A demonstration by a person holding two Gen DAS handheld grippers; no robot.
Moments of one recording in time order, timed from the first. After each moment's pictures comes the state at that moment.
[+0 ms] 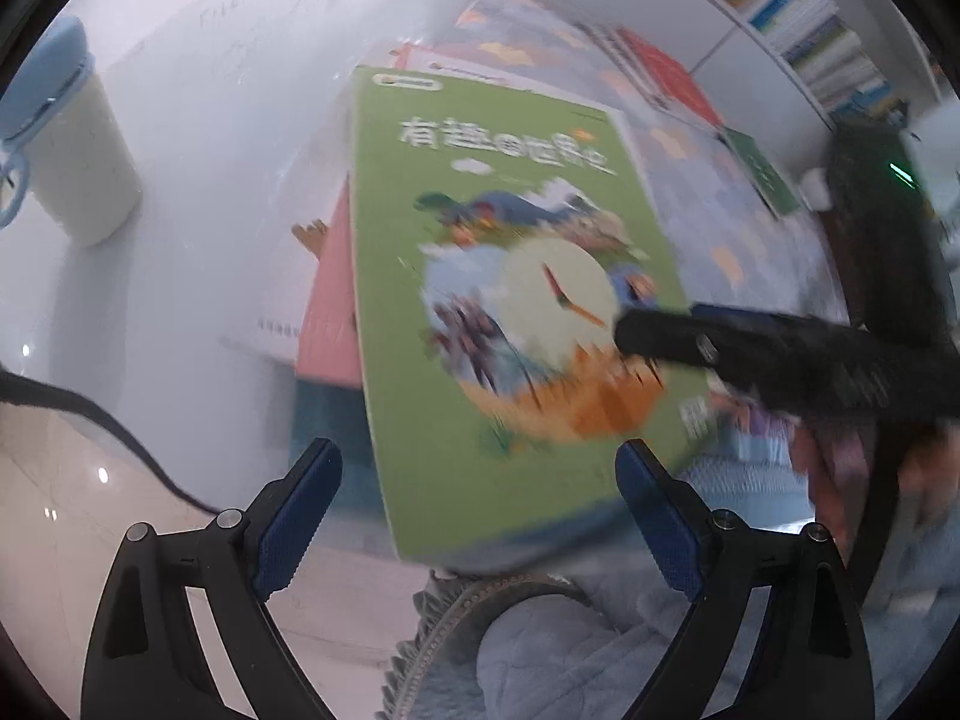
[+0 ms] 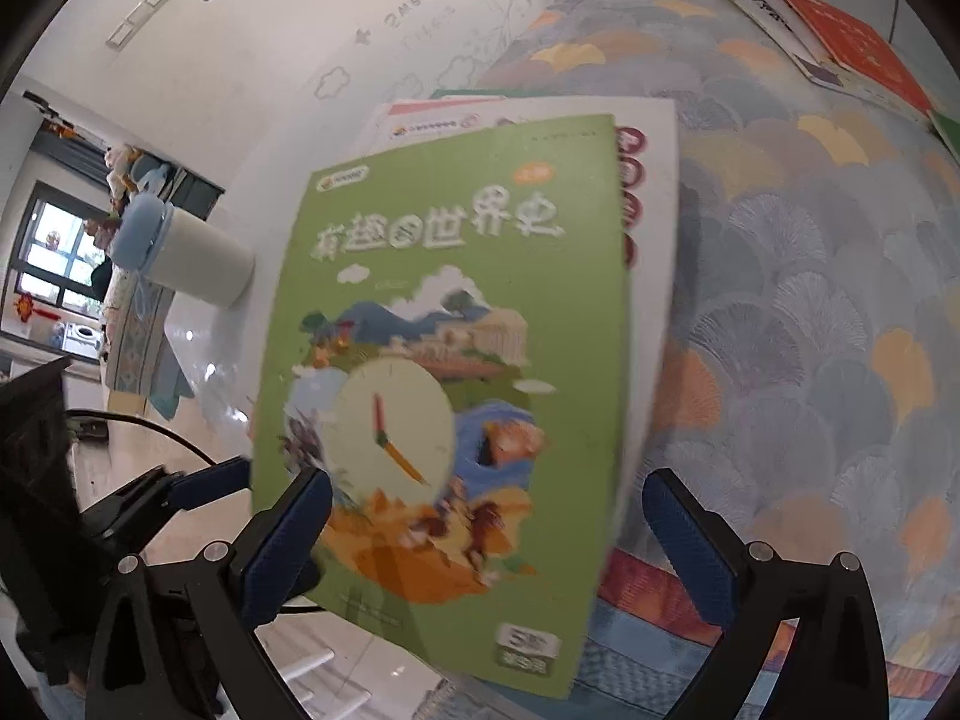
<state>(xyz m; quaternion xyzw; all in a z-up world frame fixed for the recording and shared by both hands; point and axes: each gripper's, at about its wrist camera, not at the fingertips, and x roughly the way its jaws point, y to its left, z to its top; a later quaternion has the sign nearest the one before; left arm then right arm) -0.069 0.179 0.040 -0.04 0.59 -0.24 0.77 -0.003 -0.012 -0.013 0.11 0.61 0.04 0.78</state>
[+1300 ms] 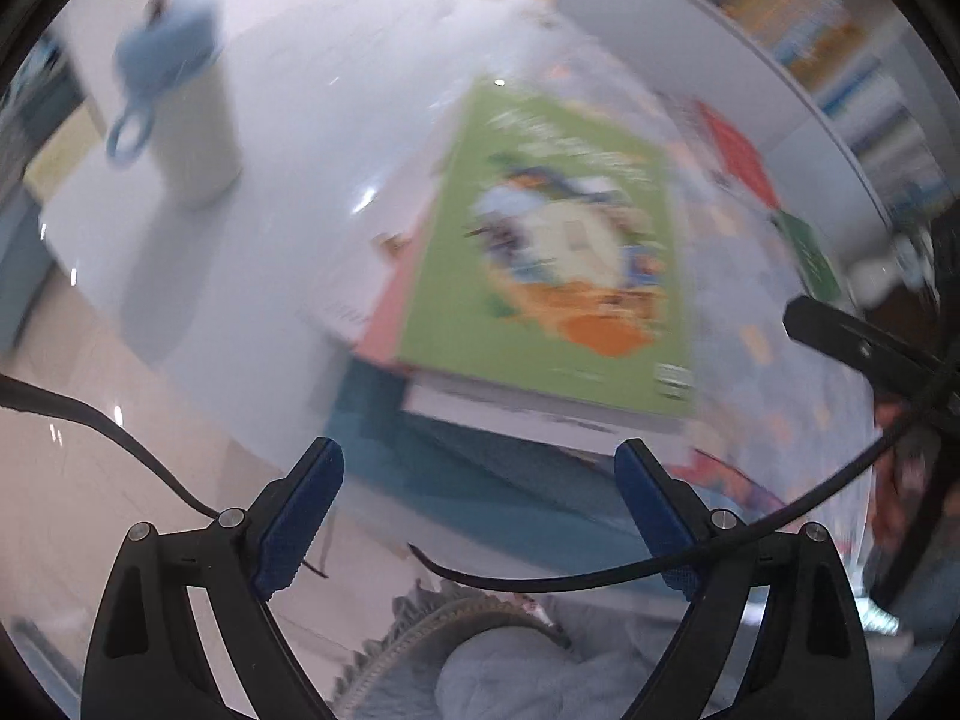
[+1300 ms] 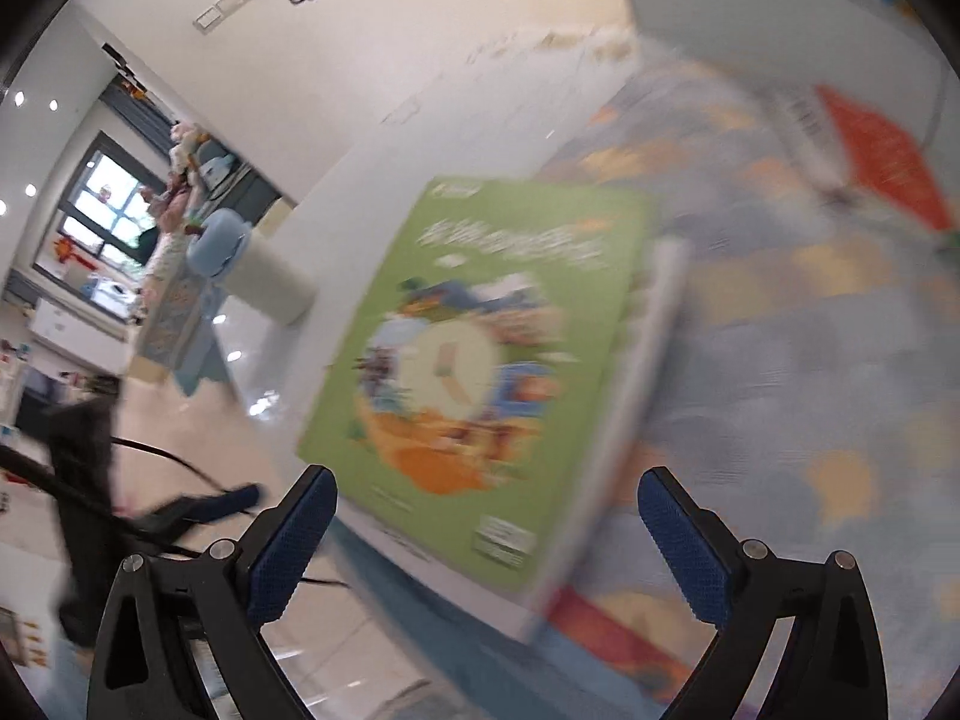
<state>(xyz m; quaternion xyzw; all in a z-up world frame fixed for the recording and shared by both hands) -0.082 0.190 0.081 -0.08 0.57 -0.14 0.80 -0.017 -0.037 0.052 0.05 0.54 0.10 0.83</state>
